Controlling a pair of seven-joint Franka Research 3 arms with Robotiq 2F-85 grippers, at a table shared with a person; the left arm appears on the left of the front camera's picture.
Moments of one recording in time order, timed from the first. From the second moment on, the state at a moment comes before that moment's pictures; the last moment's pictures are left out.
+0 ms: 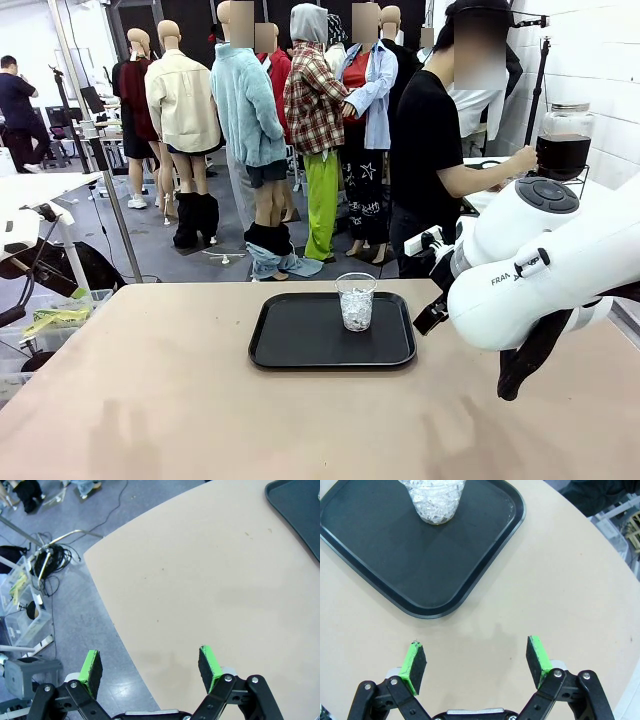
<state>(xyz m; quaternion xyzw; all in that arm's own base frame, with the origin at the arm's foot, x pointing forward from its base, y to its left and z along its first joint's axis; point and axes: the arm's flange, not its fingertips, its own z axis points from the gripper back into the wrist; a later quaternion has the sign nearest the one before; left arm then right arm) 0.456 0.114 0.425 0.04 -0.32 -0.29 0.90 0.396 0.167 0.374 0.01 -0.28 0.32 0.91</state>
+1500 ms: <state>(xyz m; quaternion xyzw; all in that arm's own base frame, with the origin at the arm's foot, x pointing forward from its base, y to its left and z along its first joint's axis) 0.456 0.114 0.425 0.04 -0.32 -0.29 0.90 0.396 0.167 0.374 0.01 -0.28 0.32 0.91</state>
